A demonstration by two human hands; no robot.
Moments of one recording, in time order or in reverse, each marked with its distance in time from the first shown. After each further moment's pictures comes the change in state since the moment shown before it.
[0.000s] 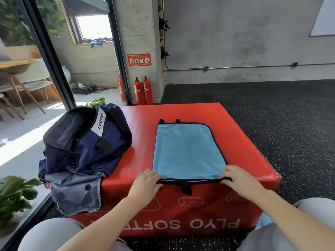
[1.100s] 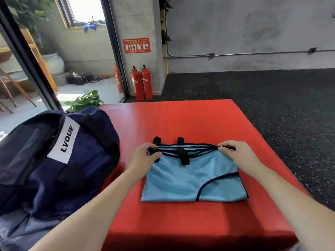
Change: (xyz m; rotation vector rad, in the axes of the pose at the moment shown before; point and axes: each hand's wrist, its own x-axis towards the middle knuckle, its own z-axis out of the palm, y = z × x) left_hand 0.190 -0.071 0.012 -0.708 0.056 -0.618; right_hand 0.196 0.038 -0.032 0.581 0.248 0.229
